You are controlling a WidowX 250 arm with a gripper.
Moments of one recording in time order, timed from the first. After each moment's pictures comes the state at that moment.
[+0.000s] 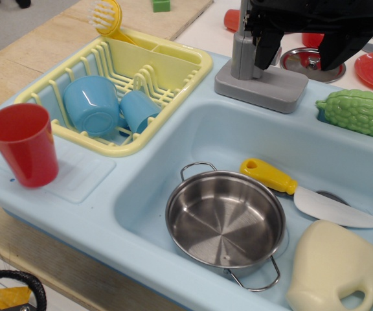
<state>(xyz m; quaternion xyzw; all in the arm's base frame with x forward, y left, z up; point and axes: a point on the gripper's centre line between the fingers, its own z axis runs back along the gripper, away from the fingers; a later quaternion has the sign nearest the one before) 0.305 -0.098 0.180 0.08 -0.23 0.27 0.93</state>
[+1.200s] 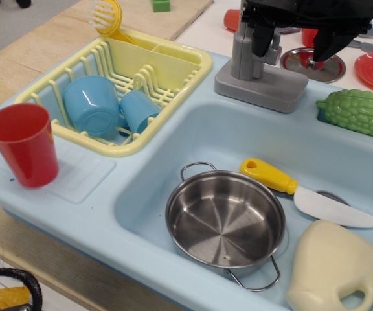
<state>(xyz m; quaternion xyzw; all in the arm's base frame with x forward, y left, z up) 0.338 -0.085 0.170 0.09 -0.28 0.20 0.93</state>
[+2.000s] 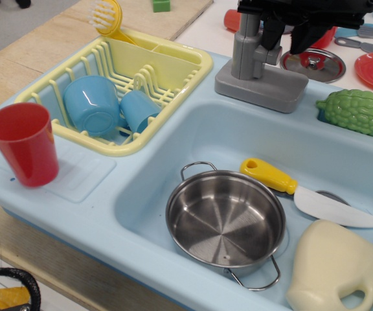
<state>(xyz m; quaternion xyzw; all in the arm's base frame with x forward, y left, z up) 0.347 -0.080 0.171 0.10 -0.28 0.19 0.93</state>
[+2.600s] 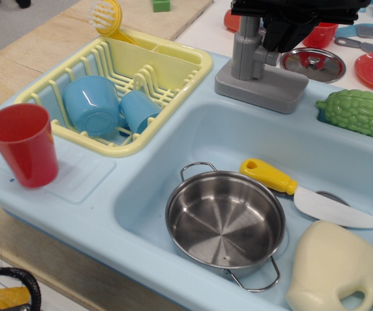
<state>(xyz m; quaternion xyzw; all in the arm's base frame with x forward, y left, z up) 0.330 -0.076 0.170 0.10 -0.26 0.25 0.93</state>
